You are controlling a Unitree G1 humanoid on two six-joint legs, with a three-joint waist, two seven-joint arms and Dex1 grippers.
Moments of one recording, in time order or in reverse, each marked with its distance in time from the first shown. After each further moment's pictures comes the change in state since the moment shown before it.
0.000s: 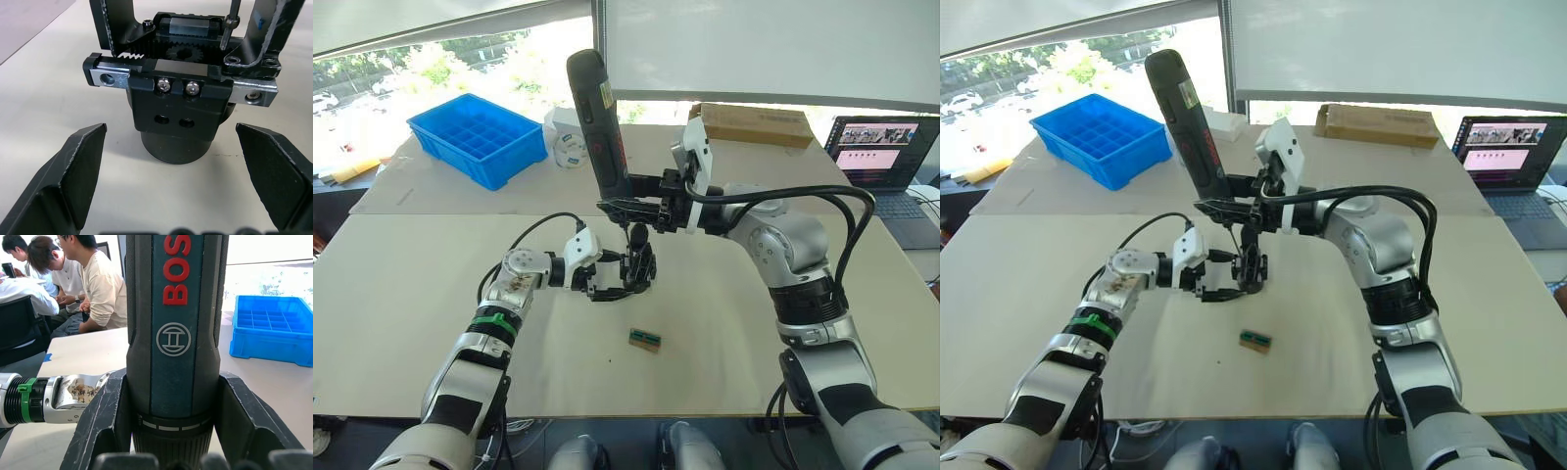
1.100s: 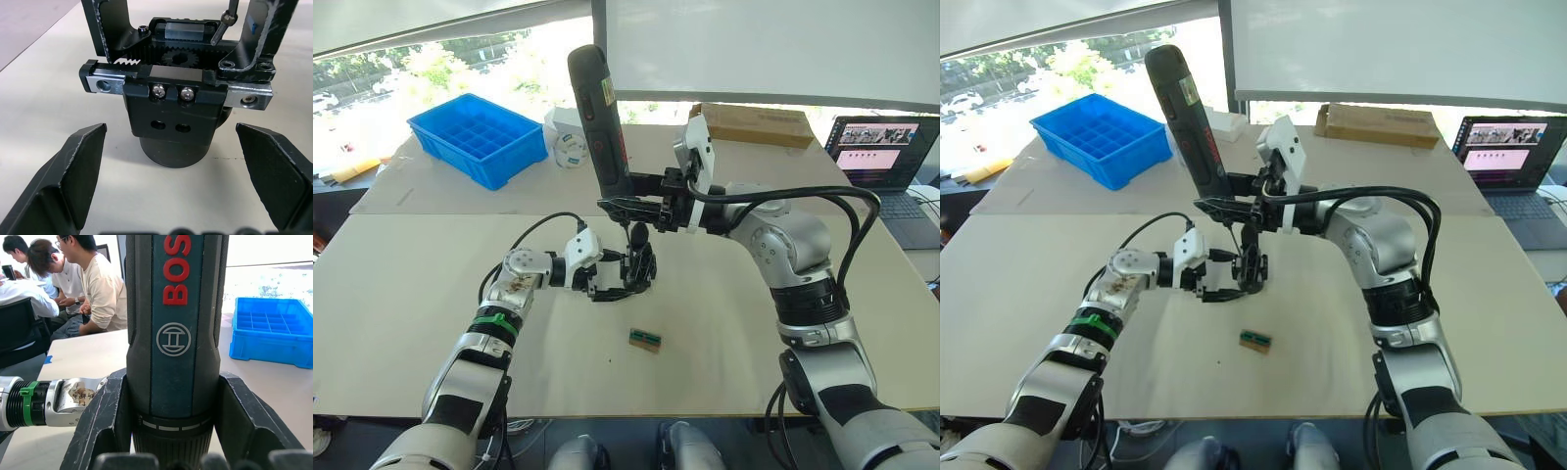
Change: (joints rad) left arm 0.000 -0.001 0.000 0.002 0.001 -0.021 -0.003; right arm -0.008 0.001 -0.014 -0.020 0.007 0.032 -0.010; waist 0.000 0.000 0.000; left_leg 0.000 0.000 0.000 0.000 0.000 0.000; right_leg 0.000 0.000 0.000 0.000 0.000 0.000
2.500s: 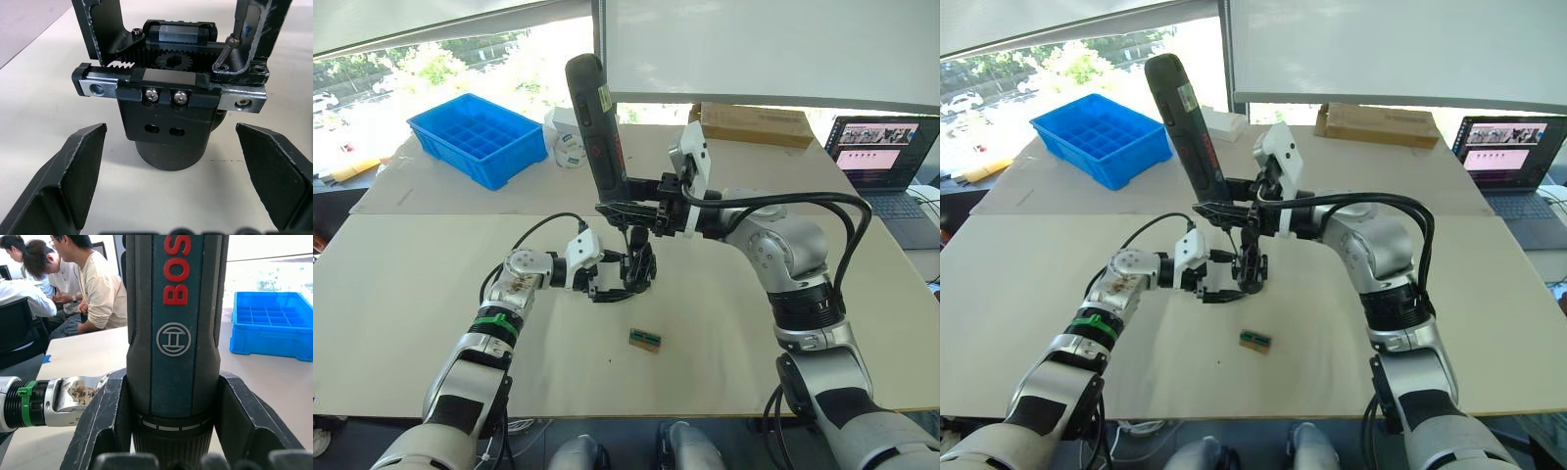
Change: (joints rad) left arm 0.001 -0.004 0.000 -0.003 0.000 -0.001 -0.010; right arm 0.020 0.018 0.000 -0.021 -0.018 0.015 -0.014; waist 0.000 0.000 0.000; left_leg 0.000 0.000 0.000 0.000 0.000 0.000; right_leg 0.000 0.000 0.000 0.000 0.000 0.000
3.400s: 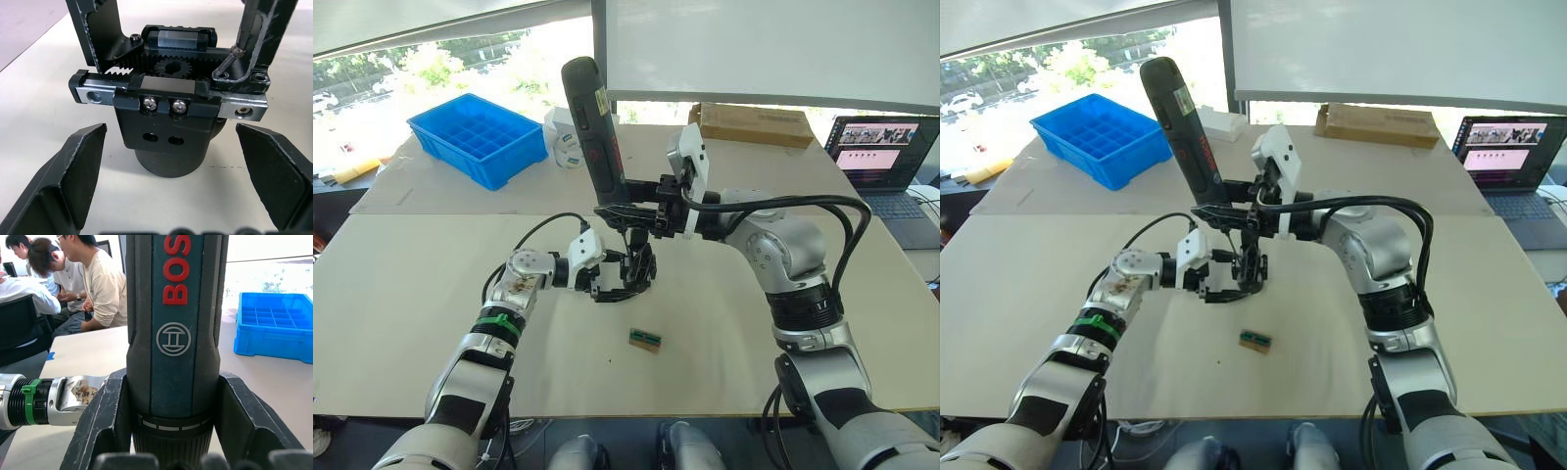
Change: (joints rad) left arm 0.000 -0.010 0.000 -0.002 0.001 0.000 0.013; right arm 0.001 0.007 0.000 0.001 -0.017 -0.009 0.027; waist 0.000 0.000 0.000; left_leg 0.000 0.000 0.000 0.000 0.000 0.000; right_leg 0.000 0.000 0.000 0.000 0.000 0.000
